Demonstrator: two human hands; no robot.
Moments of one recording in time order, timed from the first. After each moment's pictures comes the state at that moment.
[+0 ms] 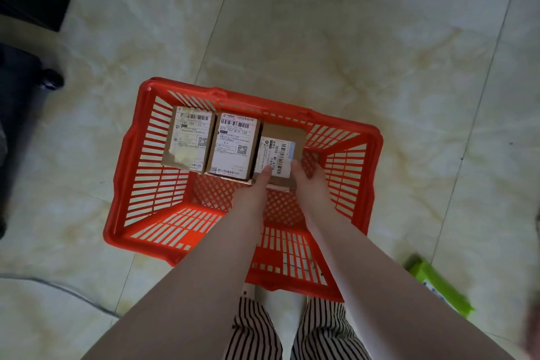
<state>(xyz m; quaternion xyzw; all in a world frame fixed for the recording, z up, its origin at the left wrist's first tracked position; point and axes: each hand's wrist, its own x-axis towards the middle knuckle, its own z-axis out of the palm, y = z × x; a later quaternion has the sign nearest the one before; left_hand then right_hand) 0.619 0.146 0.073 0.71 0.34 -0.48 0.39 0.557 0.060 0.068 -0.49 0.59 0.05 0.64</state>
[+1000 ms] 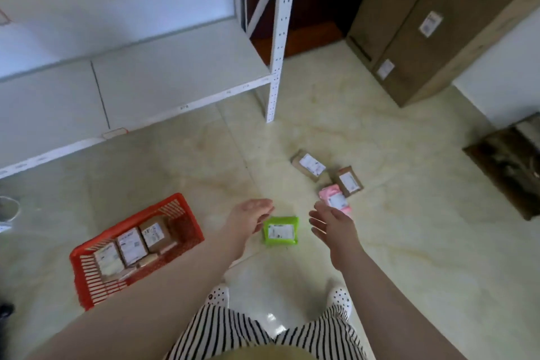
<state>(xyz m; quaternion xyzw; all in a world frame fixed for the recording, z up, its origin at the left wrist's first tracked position) 0.272 0.059 0.583 0.66 -0.17 -0.66 0.31 0.089 0.058 0.594 -0.17 0.70 -0.33 0.61</state>
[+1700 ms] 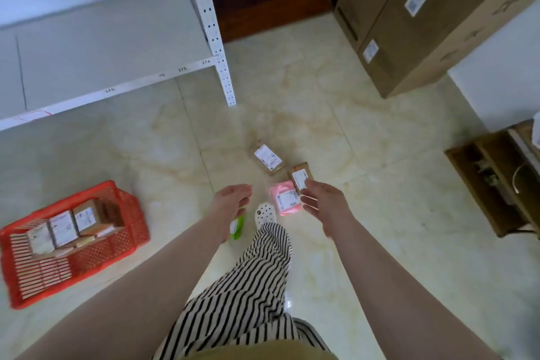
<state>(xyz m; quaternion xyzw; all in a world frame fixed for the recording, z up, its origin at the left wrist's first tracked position) 0.009 -0.078 0.558 0.72 -0.07 -0.60 0.34 -0.184 -0.124 0.580 -0.18 0.68 -0.25 0.67</state>
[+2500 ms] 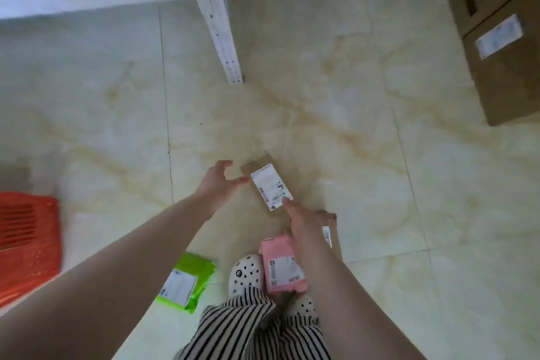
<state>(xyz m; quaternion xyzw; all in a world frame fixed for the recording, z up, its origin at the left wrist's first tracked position) 0.063 -0.334 0.167 0.82 -0.18 -0.50 0.20 -0.116 -0.347 0.166 -0.25 0.71 -0.06 0.66</state>
